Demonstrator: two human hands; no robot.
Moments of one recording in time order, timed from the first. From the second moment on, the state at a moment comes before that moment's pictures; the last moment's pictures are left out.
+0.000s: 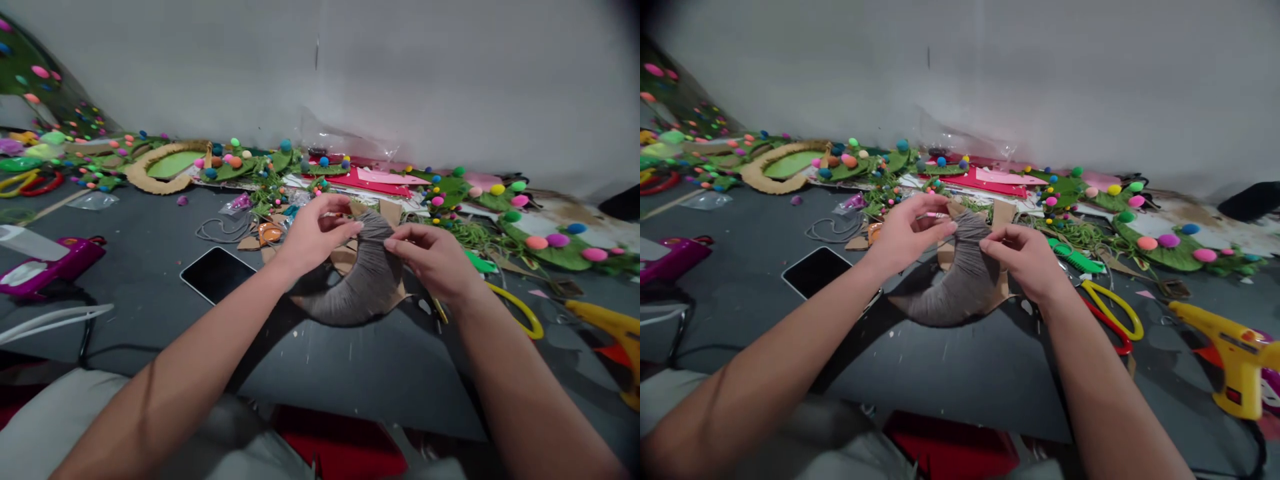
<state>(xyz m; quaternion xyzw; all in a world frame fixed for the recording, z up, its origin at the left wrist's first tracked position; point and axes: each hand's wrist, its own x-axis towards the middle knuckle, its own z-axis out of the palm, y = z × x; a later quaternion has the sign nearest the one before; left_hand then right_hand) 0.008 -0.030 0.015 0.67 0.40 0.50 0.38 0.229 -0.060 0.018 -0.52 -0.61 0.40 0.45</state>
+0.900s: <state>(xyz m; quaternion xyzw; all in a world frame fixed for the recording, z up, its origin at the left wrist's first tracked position) -0.010 -0.070 0.059 0.91 0.32 0.02 0.28 0.221 -0.065 0.012 -0.52 -0.53 0.36 0.57</state>
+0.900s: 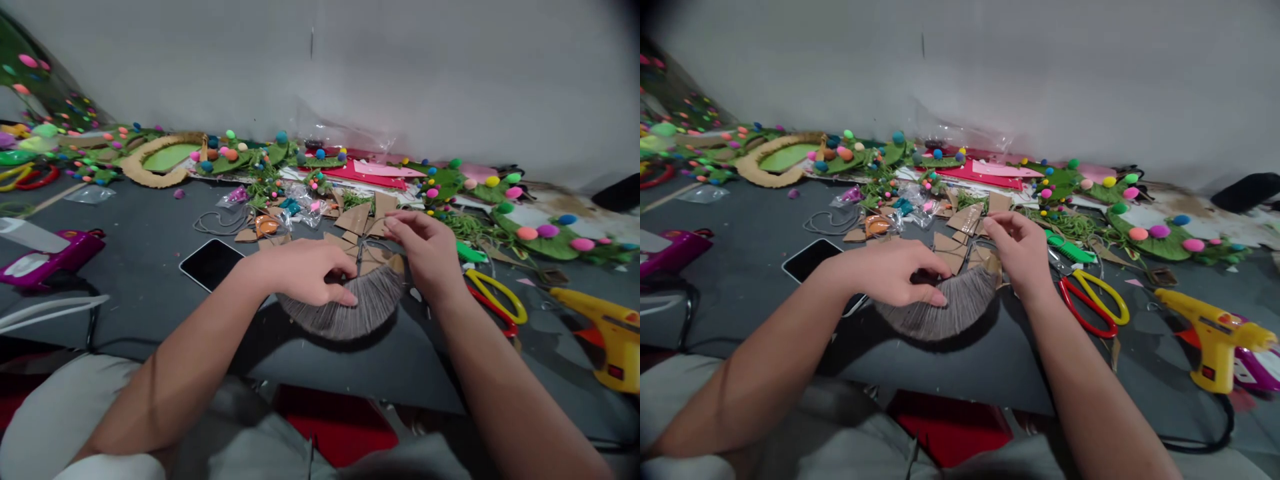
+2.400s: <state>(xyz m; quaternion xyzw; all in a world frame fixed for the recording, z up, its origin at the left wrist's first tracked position) 0.001 -0.064 0.037 0.89 0.40 0.22 0.01 0.215 -0.079 0.006 -0.41 -0.58 0.51 0.48</state>
